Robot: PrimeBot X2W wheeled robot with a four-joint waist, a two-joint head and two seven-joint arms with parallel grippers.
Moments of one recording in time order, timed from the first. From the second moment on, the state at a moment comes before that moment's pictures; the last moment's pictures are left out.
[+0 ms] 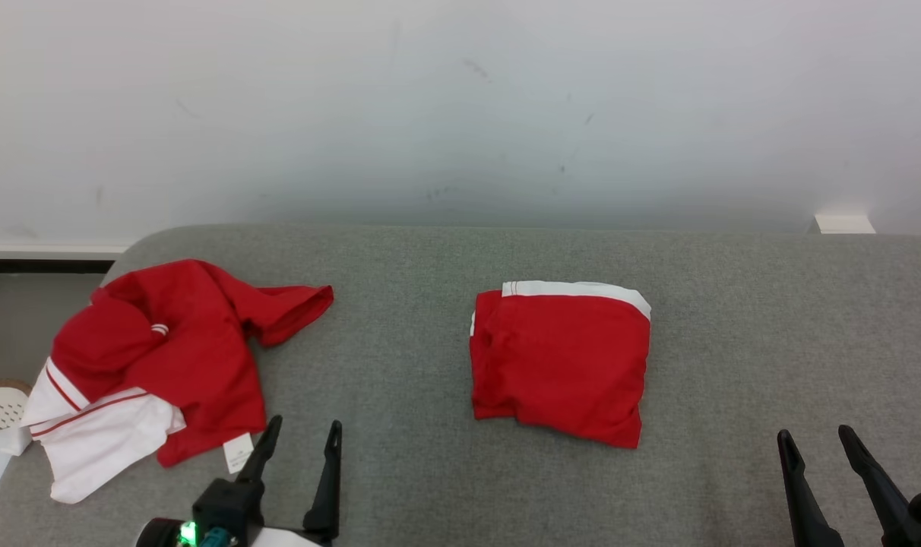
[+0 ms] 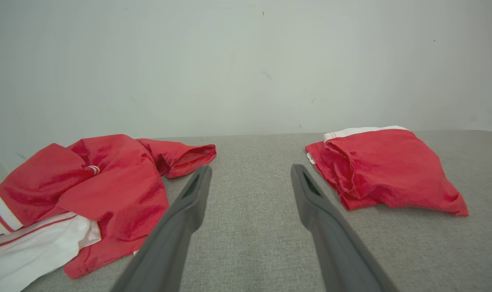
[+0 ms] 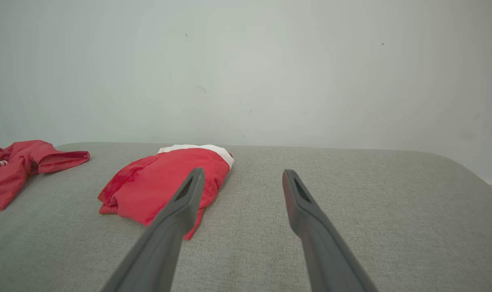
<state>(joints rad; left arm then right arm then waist) -0.08 0.18 -0.29 0.20 -0.20 0.16 -0.24 0.12 -0.09 -0.02 -0.13 0.28 0.13 0.05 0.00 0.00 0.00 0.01</state>
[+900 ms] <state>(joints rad) -0.10 0.18 -0.31 0.19 -0.22 0.16 -0.24 0.15 -0.07 -0.05 -0.20 0.26 0.13 0.09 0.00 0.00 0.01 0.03</state>
